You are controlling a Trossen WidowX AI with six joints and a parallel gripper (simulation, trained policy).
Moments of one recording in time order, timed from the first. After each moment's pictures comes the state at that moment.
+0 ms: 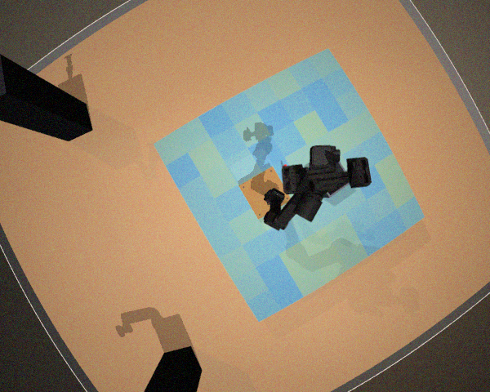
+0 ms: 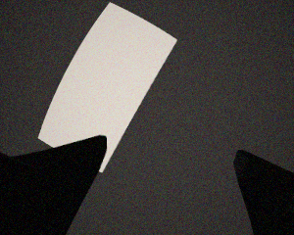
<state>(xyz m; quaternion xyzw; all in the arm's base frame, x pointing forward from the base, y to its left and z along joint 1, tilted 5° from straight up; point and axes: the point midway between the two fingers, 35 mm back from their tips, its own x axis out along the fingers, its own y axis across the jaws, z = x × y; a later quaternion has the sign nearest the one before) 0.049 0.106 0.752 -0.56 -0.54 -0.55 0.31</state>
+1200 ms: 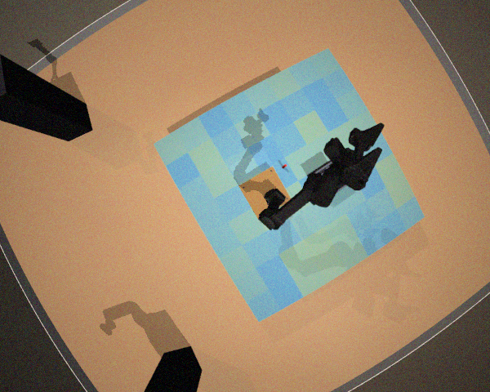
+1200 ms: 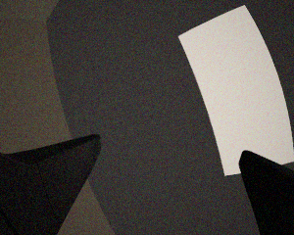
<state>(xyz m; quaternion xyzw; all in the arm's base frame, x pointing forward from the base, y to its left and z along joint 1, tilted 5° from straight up) 0.191 0.123 0.696 -0.47 -0.55 -0.11 0.68</state>
